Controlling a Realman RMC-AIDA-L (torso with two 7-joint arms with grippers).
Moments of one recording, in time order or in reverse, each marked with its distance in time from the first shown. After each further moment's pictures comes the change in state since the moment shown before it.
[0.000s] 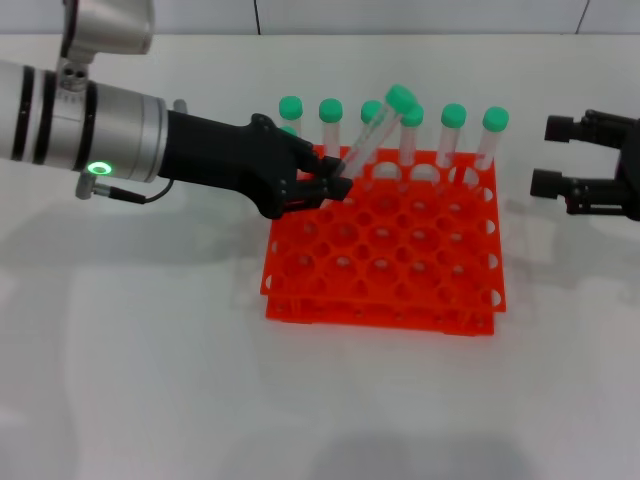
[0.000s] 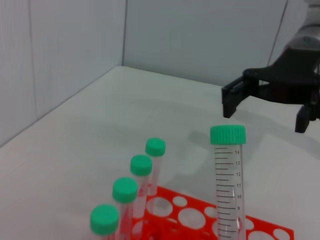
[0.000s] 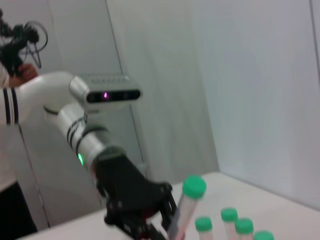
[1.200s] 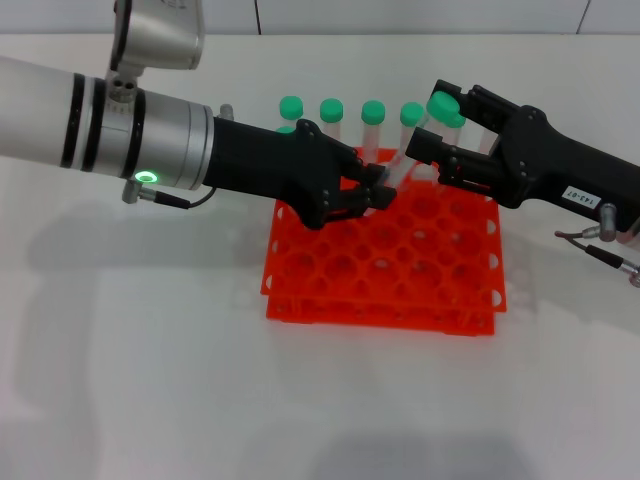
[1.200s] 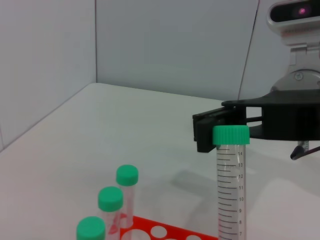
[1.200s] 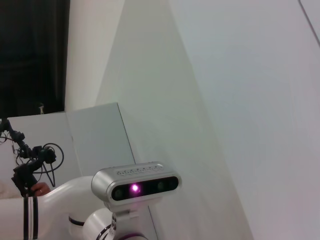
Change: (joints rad) left arm -0.041 -0.046 -0.001 -0.052 -0.010 -0.016 0.082; right arm 0.144 0.117 -0.012 0.453 0.252 0.005 -0.322
